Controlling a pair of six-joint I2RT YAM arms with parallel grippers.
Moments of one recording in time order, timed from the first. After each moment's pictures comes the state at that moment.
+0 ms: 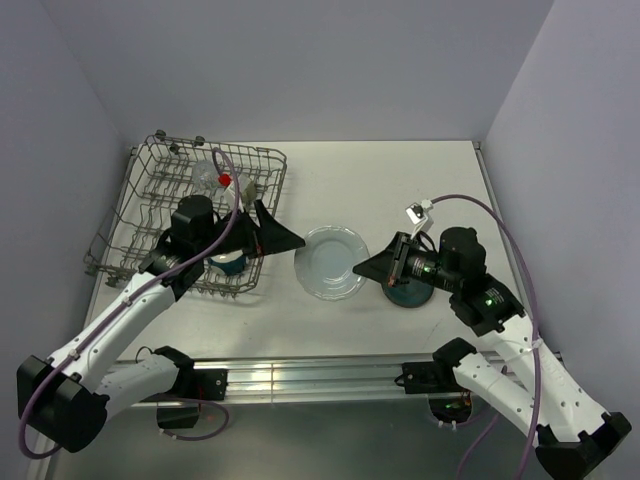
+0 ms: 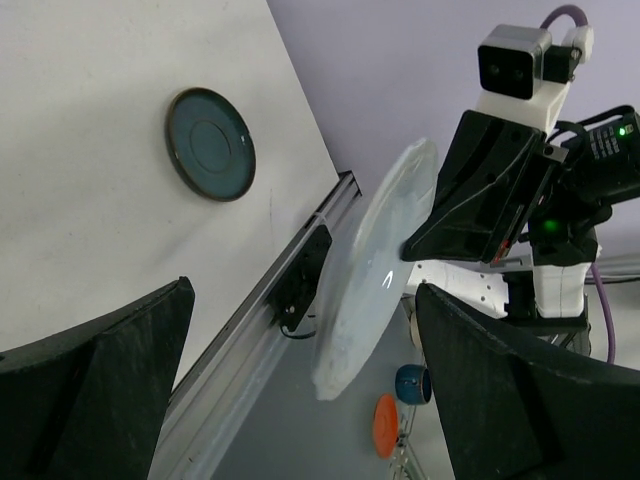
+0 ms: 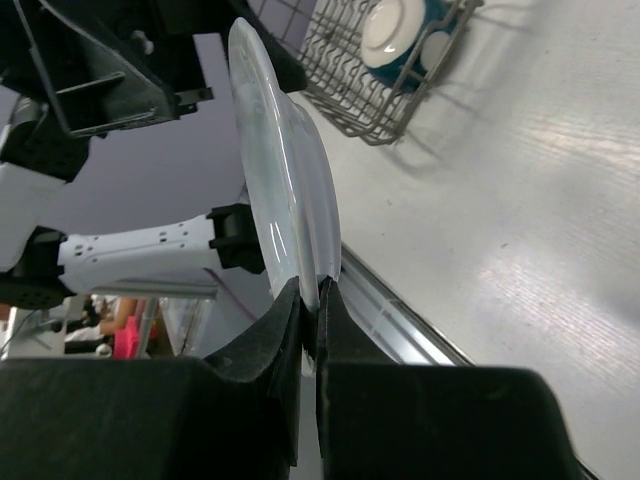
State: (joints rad) left arm -0.49 1.03 0.85 -0.07 0.66 -0.88; right arm 0.49 0.65 0.75 -0.39 -0.50 0.82
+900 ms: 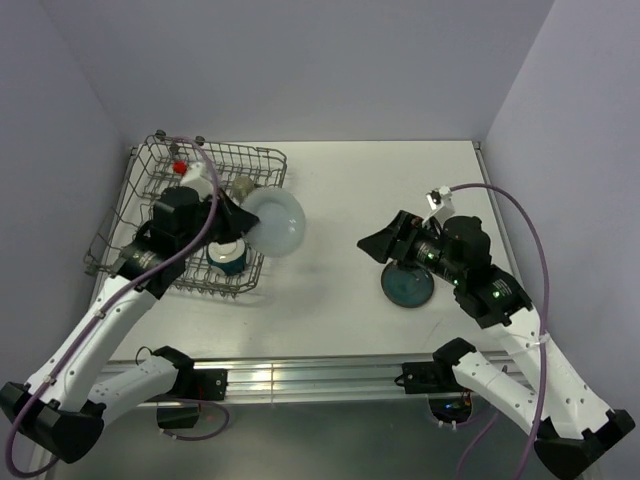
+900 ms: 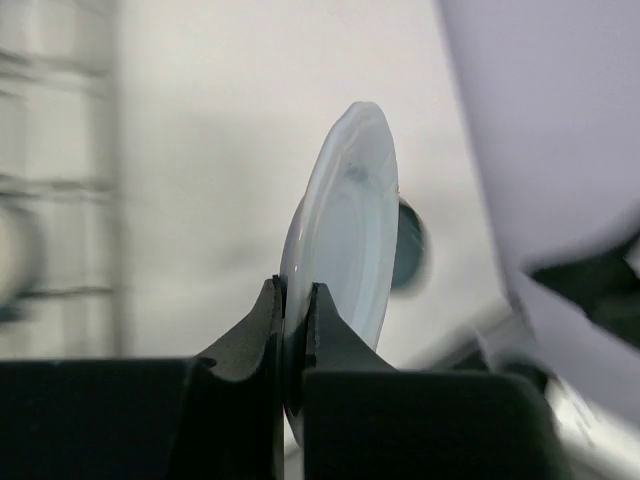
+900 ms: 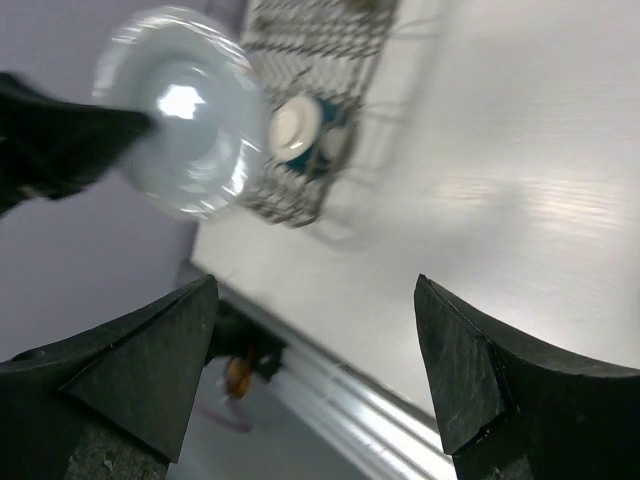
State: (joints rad) left arm -0.49 0.97 0.99 -0.40 0.25 -0.69; right arm 0.49 0.74 0.87 -0.46 -0.28 0.80
